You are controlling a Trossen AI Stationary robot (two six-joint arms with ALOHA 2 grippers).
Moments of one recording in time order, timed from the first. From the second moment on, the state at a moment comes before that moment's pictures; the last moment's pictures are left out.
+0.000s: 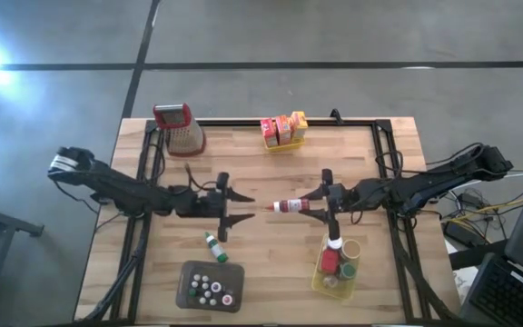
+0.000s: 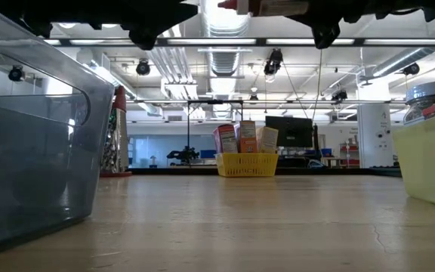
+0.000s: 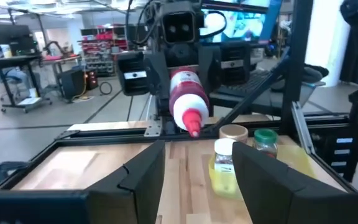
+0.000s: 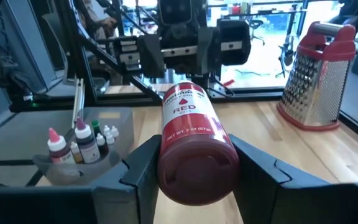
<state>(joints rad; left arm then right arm) -0.24 1.27 0.55 0.80 -0.25 0.05 0.25 1.08 0.56 0.38 0.20 0.13</state>
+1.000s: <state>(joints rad) -0.23 1.49 0.77 0.80 -0.26 0.27 0.25 1.08 0.56 0.42 0.20 0.10</state>
